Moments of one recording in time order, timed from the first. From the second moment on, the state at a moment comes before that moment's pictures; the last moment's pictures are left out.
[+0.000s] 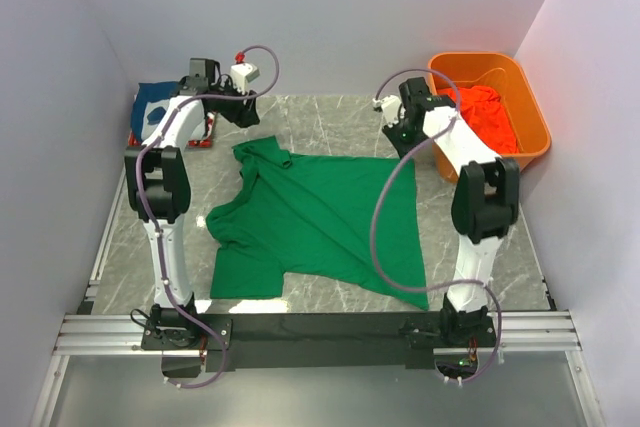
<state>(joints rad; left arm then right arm) -0.05 2.22 1.98 -0.54 0.61 0.44 0.19 1.97 1.71 -0.91 -0.05 -0.47</state>
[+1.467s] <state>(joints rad) -0.14 2.31 1.99 -0.48 0.60 0.39 0.08 2.36 2.05 -0.96 -0.10 -0.42</state>
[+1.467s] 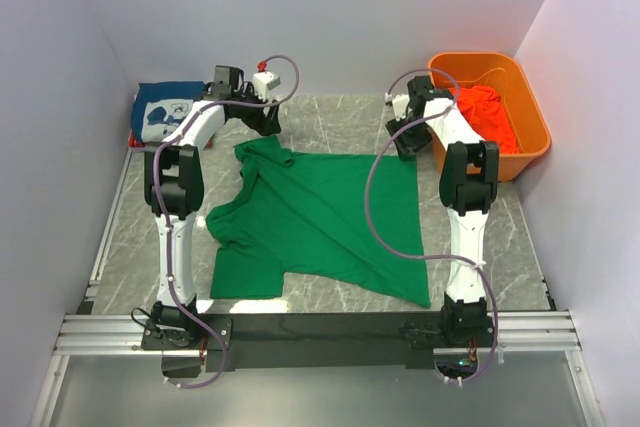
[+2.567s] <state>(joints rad) -0.15 2.41 2.06 -0.47 0.49 0.39 0.04 2.42 2.10 -1.01 -0.13 -0.32</state>
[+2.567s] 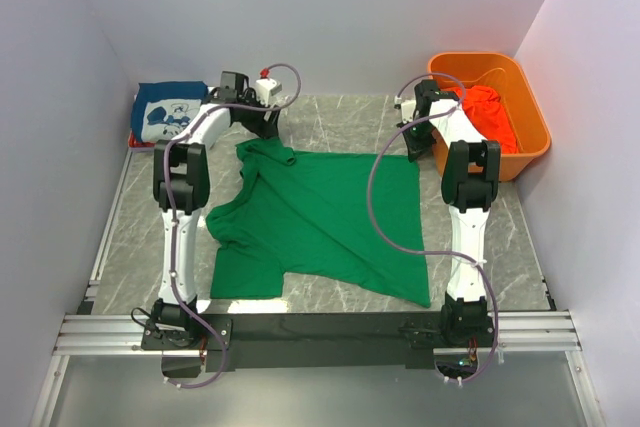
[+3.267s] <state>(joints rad) -0.20 2.48 2.10 -0.48 0.38 0.50 0.04 2.41 2.10 -1.01 -0.14 -0.36</state>
